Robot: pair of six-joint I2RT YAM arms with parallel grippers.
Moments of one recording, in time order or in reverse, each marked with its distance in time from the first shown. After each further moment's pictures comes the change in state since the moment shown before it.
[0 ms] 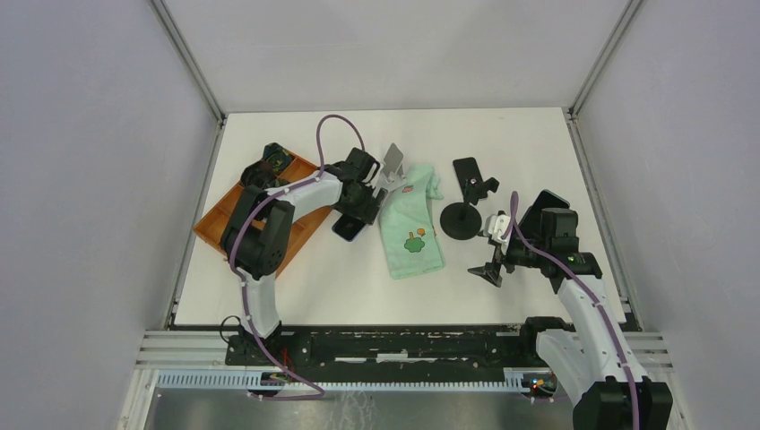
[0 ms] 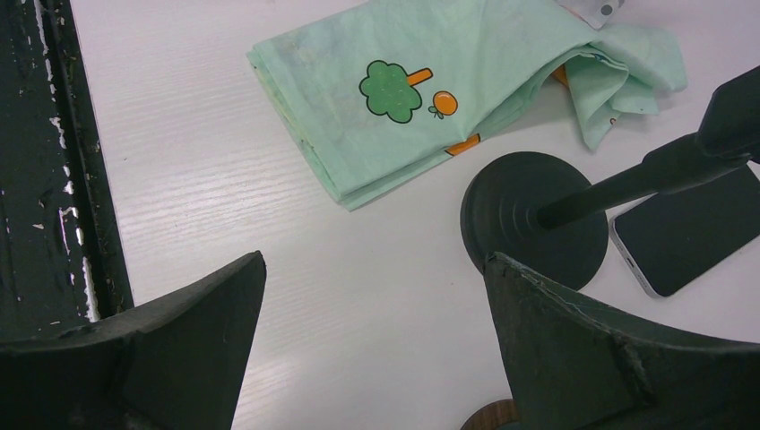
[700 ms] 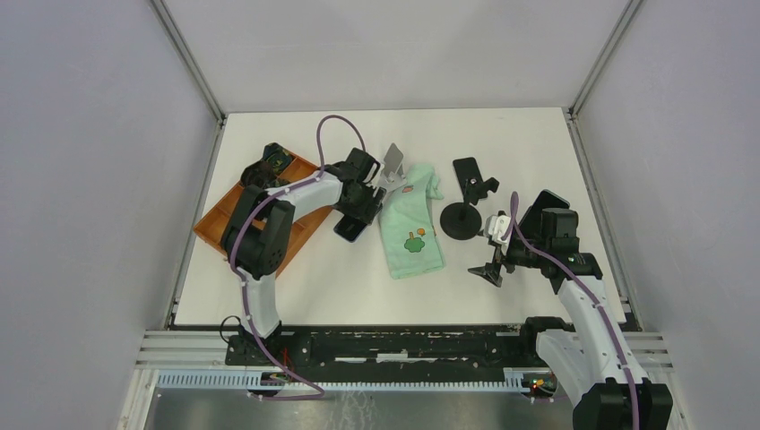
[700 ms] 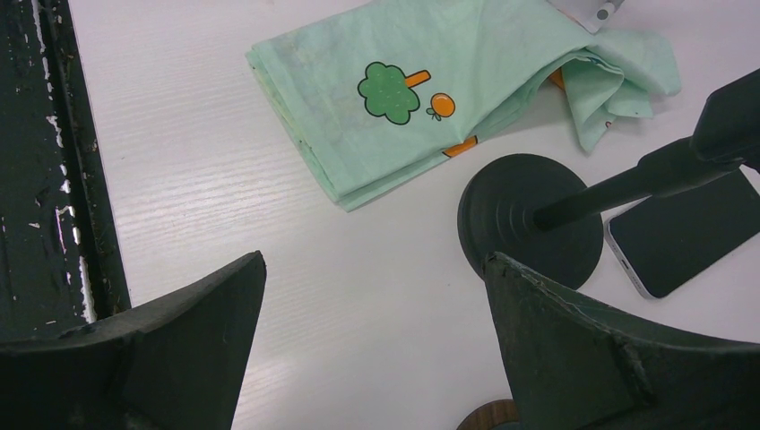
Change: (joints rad) left arm 0.005 0.002 0.001 0.006 0.024 0.000; right arm 0.000 -0.008 0.000 0.000 0.000 -0.007
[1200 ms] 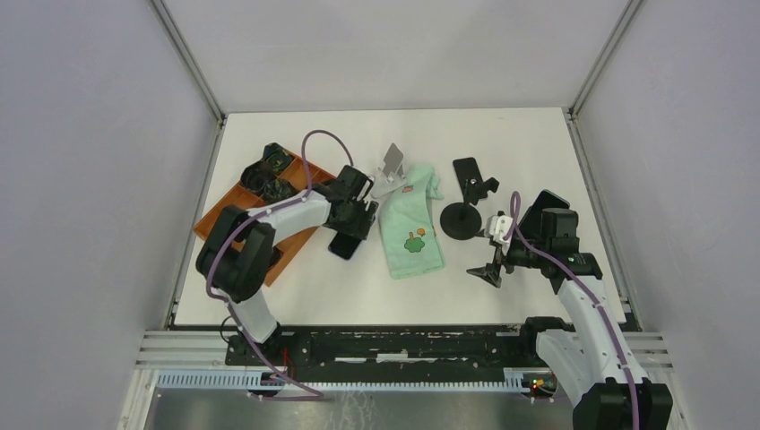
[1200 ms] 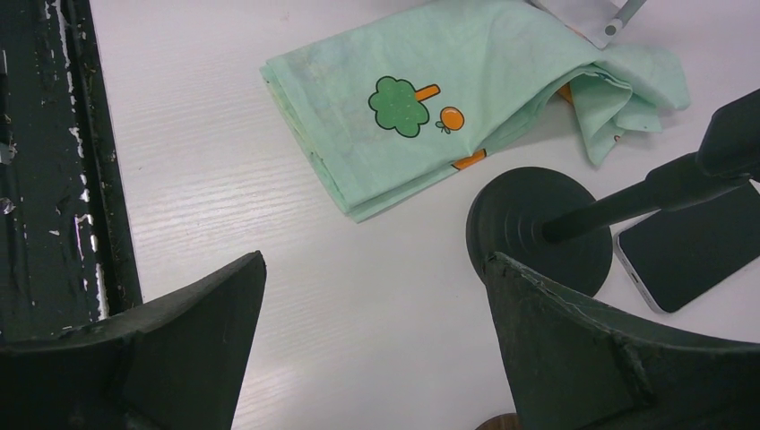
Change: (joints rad) left arm -0.035 -0.175 -0.205 0.032 -0.031 -0.106; right arm 0.000 0.000 0.000 0.000 -0.029 0.005
